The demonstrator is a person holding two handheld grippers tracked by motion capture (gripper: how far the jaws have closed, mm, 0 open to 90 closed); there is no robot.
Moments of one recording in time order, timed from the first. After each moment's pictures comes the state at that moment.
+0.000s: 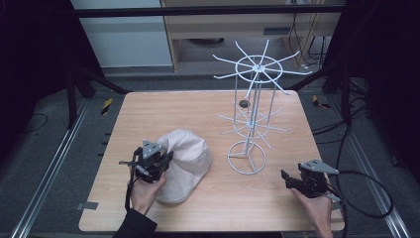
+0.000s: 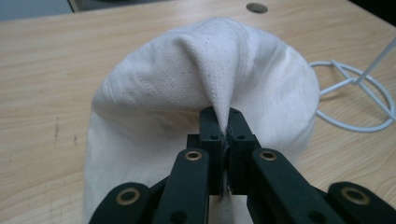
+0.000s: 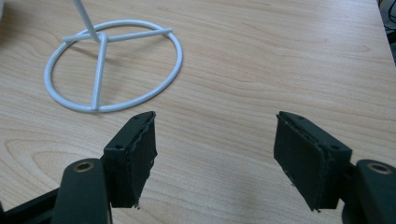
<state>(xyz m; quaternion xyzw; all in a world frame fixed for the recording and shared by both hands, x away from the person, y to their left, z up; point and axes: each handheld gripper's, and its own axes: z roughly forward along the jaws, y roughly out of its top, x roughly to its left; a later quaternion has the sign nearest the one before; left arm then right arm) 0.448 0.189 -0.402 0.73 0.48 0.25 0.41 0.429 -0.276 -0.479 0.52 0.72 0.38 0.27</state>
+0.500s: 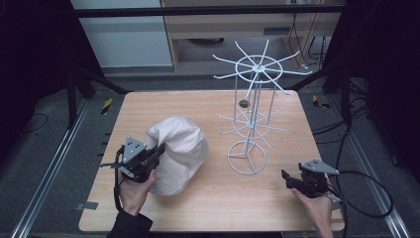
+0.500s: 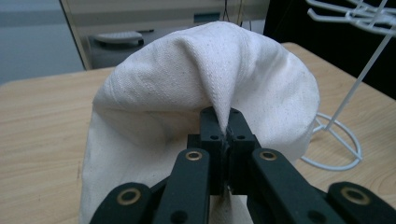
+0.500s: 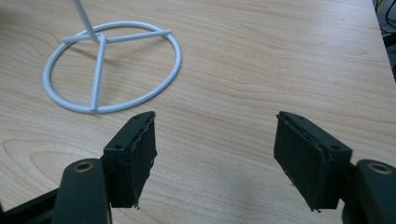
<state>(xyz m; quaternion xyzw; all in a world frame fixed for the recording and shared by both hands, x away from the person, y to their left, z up) 0.426 0.207 -0.363 0.69 0.46 0.28 0.49 0.428 -0.277 -0.479 0.51 0.72 0.38 0.27</state>
